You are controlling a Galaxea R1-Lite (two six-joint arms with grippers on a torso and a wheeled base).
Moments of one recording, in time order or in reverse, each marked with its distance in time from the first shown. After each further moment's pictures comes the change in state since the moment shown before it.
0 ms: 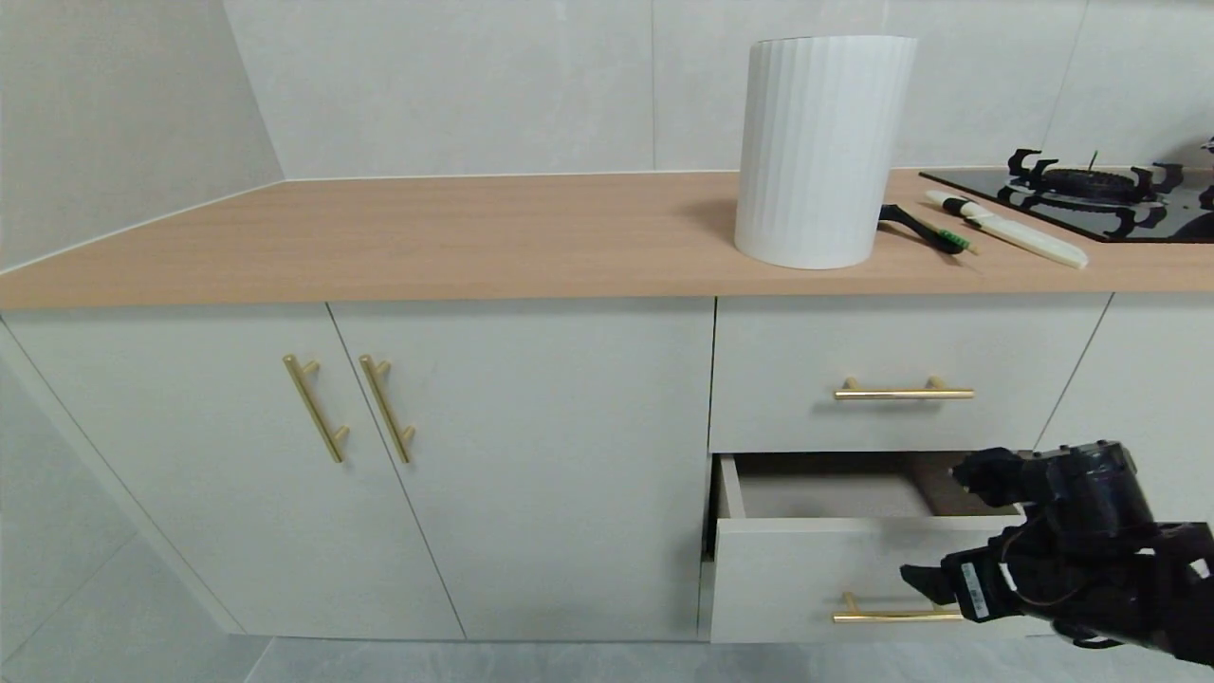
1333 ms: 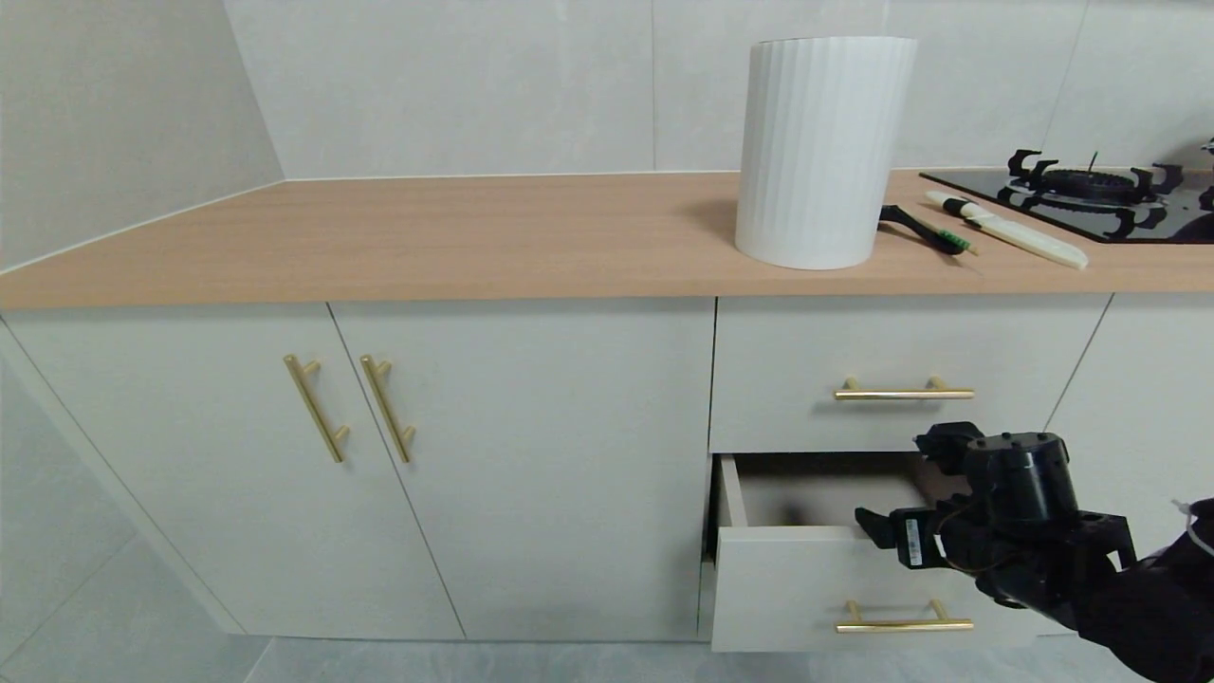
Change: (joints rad) left arm 0.000 0.000 0.000 0.000 0.000 0.000; right arm 0.051 0.213 -0.024 -0.338 -0.103 0.094
